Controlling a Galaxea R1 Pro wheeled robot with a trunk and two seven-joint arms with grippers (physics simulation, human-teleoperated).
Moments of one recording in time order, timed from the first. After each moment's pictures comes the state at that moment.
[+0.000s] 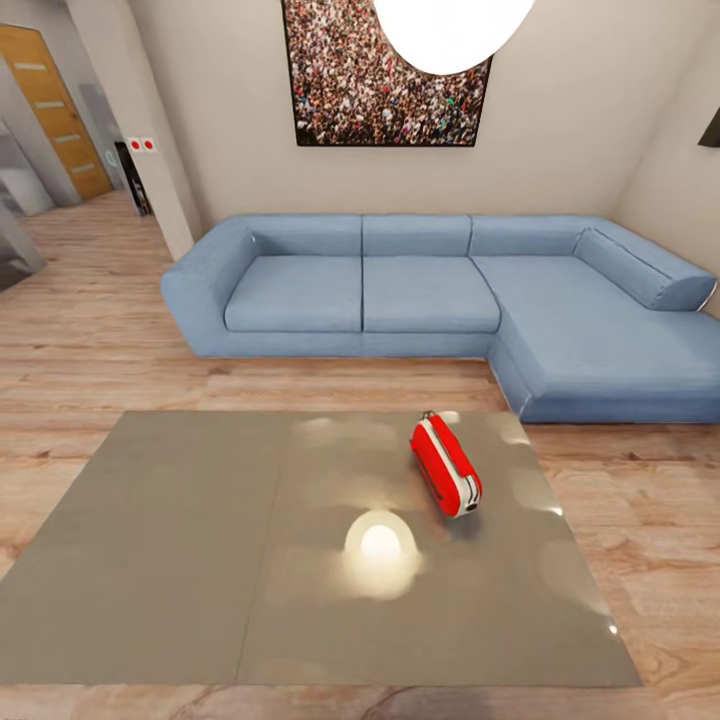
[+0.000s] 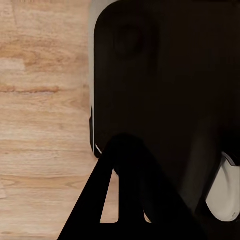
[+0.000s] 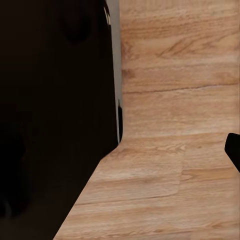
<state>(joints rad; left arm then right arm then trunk) -0.16 0.07 -0.60 -0.06 0.65 -0.06 -0.06 -0.12 -0.04 -1.68 -0.06 1.62 -0.17 0.03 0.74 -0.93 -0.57</state>
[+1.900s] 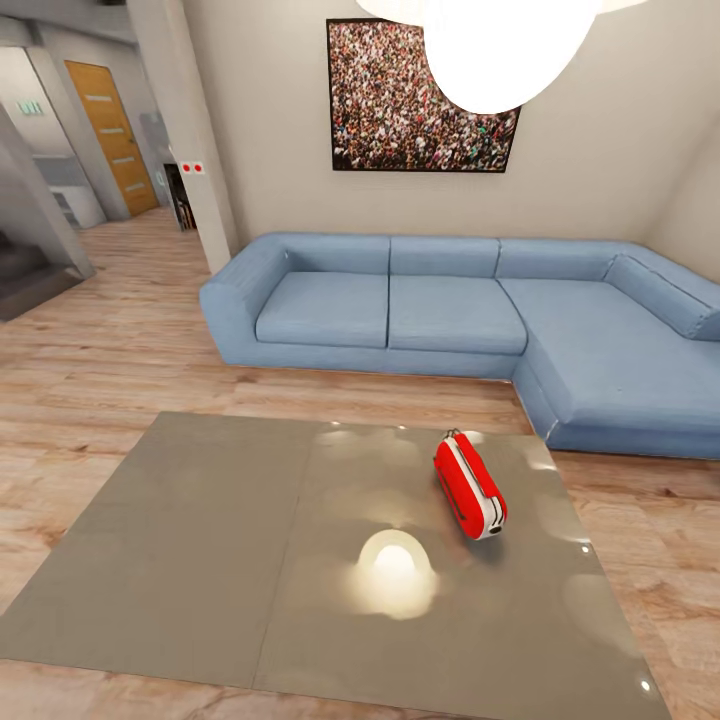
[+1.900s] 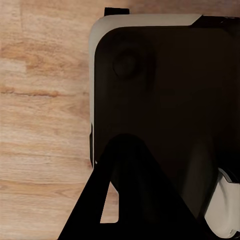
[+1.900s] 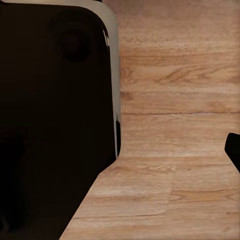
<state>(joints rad) -0.16 0.07 -0.60 -0.06 0.65 -0.06 -0.06 -0.12 -0.05 -1.67 -0.06 1.62 -0.16 0.03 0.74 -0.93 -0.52</state>
